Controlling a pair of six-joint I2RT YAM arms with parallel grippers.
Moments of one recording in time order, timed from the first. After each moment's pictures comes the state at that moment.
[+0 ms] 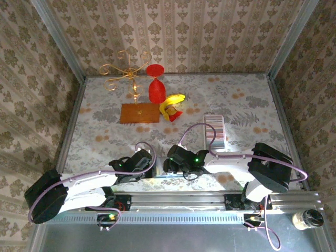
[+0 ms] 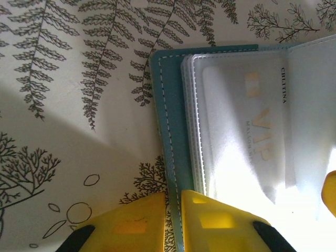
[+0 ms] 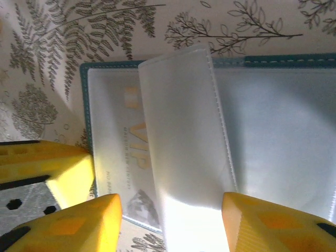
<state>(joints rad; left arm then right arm) -0.99 1.06 0.32 -0.24 0.02 -0.88 1.08 1.57 0.77 -0.17 0.01 1.14</state>
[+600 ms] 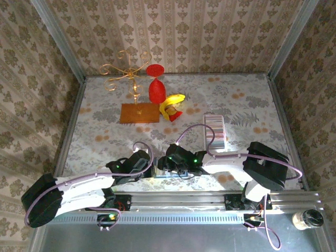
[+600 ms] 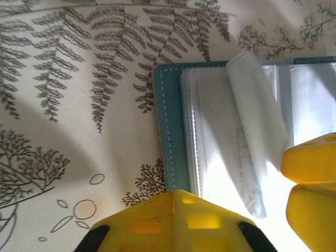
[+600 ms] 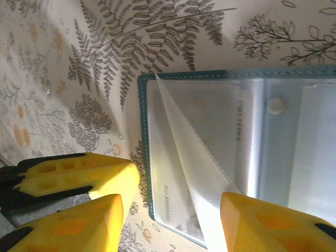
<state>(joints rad) -0.99 0.98 0.31 -0.26 -0.02 -0.91 1.08 1.61 0.76 0.02 -0.04 1.21</state>
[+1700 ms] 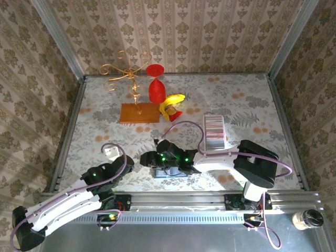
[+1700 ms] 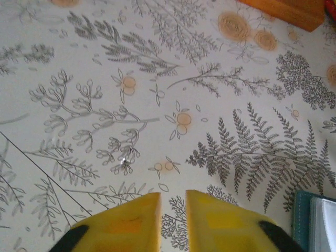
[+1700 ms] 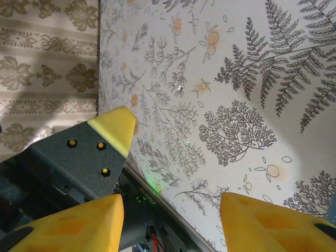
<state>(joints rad) -0.97 0.52 0.37 -0.83 -0.57 -1.09 1.11 1.70 0.89 0.25 -0.13 1.20</state>
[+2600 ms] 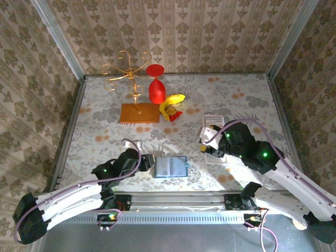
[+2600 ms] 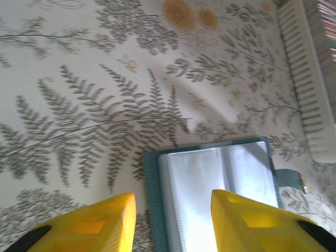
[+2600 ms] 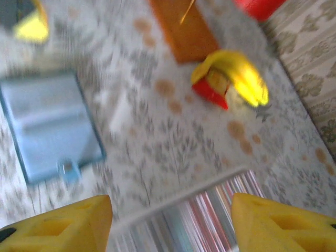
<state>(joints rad) -0.96 0.72 0.31 -0.28 -0.15 -0.86 0.71 0.83 0.91 -0.77 0.02 -0.61</state>
